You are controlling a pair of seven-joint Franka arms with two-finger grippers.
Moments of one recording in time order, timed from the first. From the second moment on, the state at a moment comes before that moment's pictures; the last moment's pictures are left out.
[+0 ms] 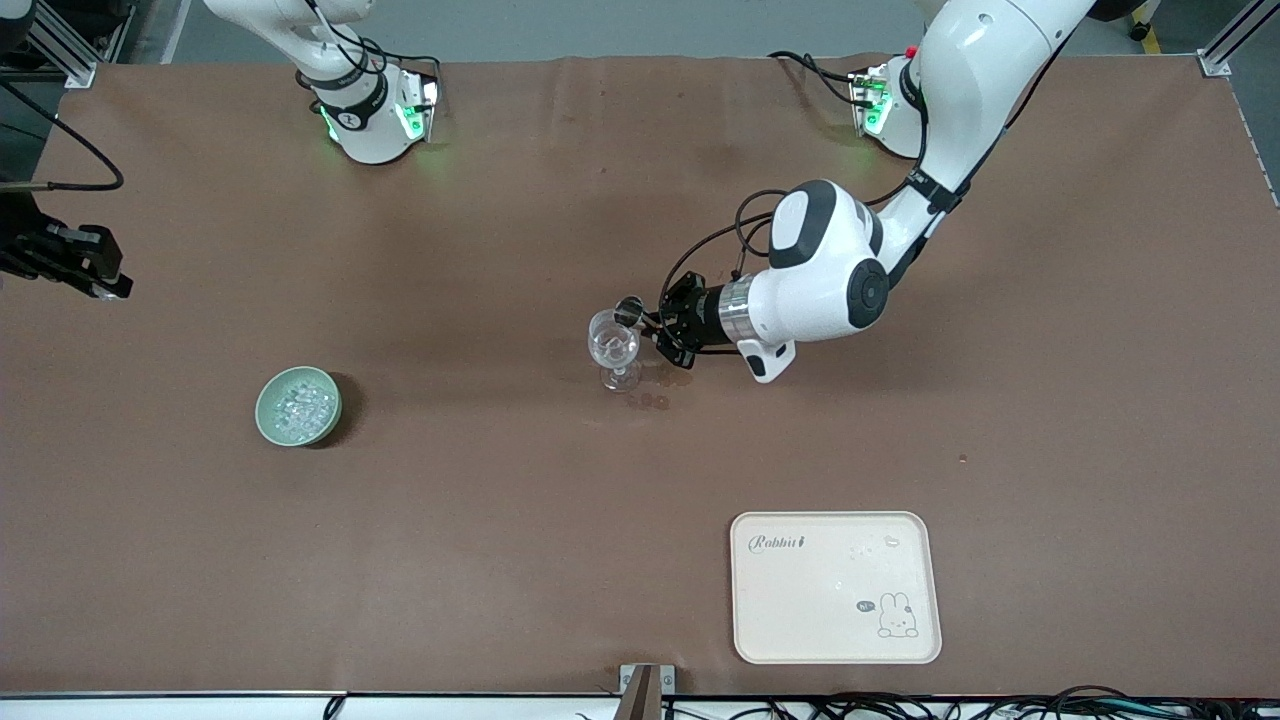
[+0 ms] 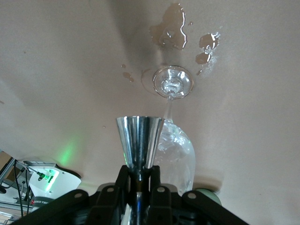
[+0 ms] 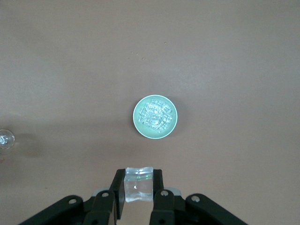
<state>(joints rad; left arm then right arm) -0.15 0.54 -0.57 -1.78 -0.62 2.37 -1.65 -0.01 -0.02 -0.04 -1.59 0.01 1.61 -0.03</state>
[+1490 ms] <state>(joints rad) -0.19 0.55 -0.56 -1.75 -0.44 2.37 -1.85 -0.01 -0.02 -0.04 -1.59 0.01 1.61 -0.03</state>
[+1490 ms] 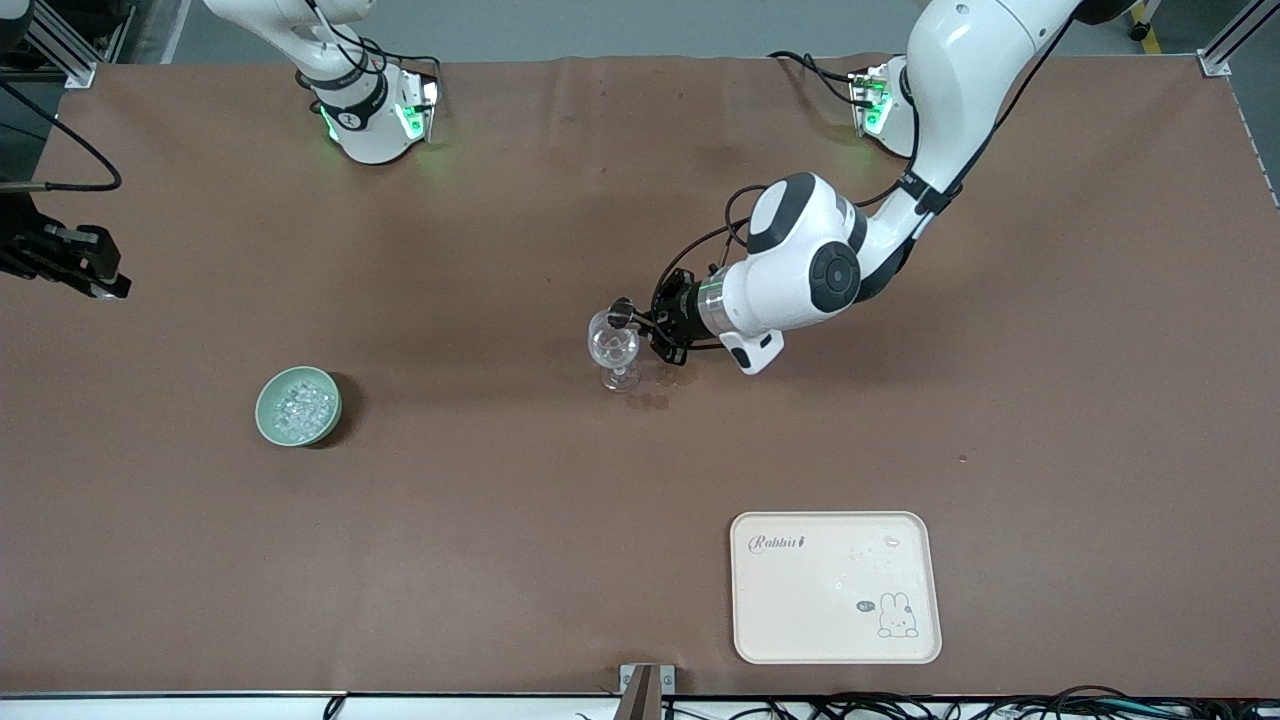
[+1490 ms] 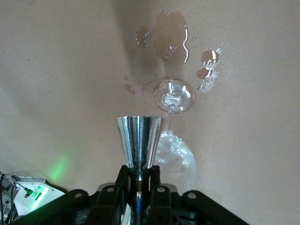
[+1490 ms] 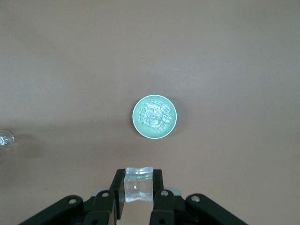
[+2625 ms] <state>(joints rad) -0.03 0.59 -0.56 -1.65 -0.77 2.13 -1.41 0.07 -0.02 -0.02 -1.59 0.02 1.62 0.09</state>
